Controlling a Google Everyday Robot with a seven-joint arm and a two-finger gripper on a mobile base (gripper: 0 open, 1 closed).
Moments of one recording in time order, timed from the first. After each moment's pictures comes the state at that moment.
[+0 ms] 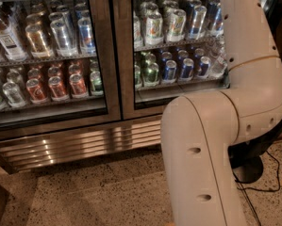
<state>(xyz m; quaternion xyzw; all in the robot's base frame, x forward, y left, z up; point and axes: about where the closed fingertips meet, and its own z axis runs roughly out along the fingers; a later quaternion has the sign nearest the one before) 0.719 0.046 1.048 -0.60 0.59 0.31 0.44</state>
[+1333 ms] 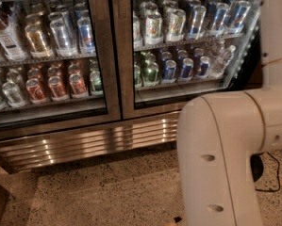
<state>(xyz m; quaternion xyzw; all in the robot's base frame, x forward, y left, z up) 0.736 -0.036 1.096 -0.52 0.68 0.19 0.48</state>
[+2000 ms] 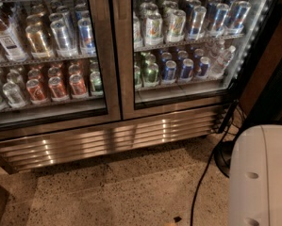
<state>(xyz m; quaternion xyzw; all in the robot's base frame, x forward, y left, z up) 0.679 -0.242 1.100 -0.32 0.81 0.10 0.48</state>
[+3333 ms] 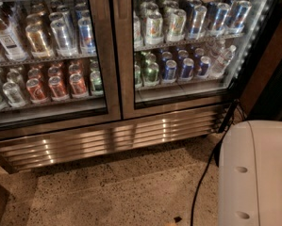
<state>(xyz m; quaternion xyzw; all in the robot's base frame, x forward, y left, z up) 0.613 -0.167 1.082 -0.42 0.77 0.27 0.40</state>
